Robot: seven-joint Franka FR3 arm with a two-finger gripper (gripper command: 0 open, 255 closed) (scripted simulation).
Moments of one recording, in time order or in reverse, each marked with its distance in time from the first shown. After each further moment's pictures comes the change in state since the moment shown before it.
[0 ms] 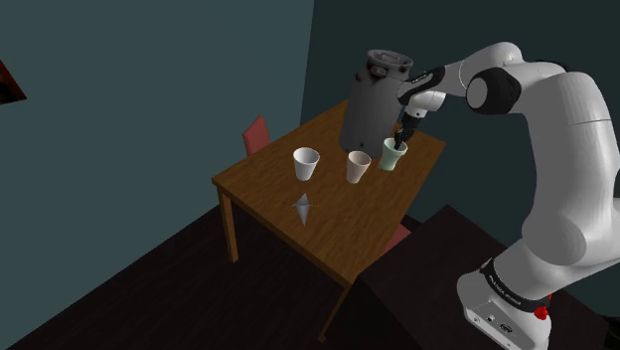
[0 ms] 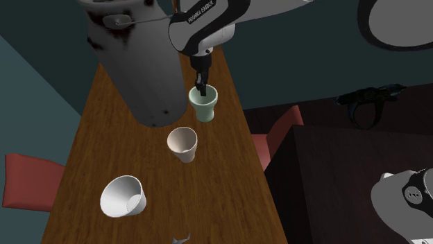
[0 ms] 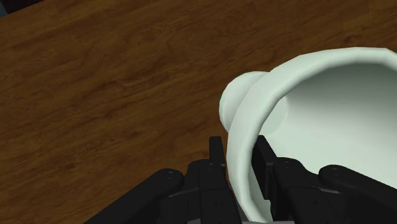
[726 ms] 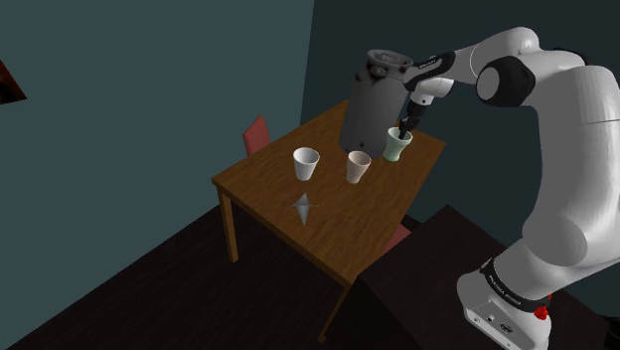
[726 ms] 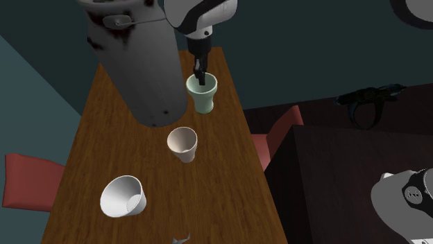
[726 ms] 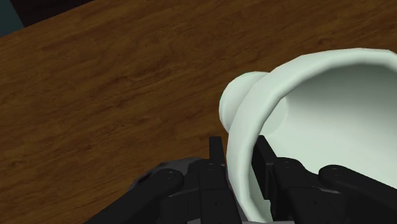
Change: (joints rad) arm 0.013 -0.095 -0.020 -0.010 -0.022 -0.082 0.015
